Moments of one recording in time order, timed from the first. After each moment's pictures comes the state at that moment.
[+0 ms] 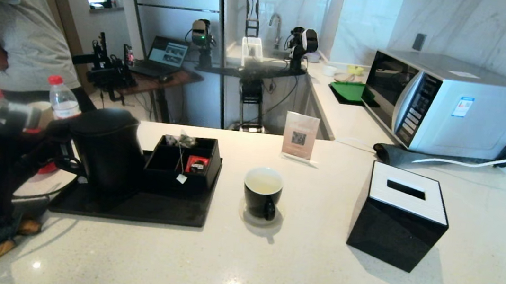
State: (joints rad) left arm 0.41 2.23 -0.75 -1.53 -0.31 0.05; right arm 0.00 0.00 0.00 0.00 -0.01 0.00
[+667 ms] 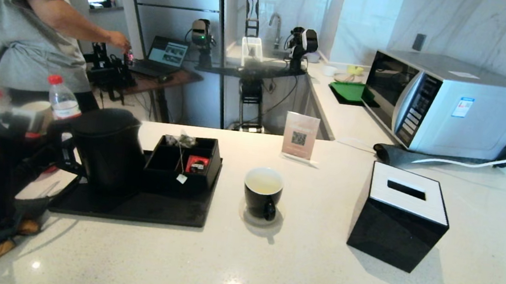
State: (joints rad) left arm 0.41 2.24 -0.75 -1.51 -0.30 0.06; right arm 0.00 0.00 0.00 0.00 -0.01 0.00
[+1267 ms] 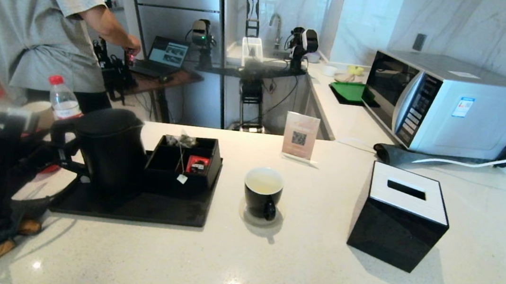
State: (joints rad) left arm 0.41 2.23 -0.73 -1.52 -0.30 0.05; right arm 0.00 0.00 0.00 0.00 -0.01 0.00
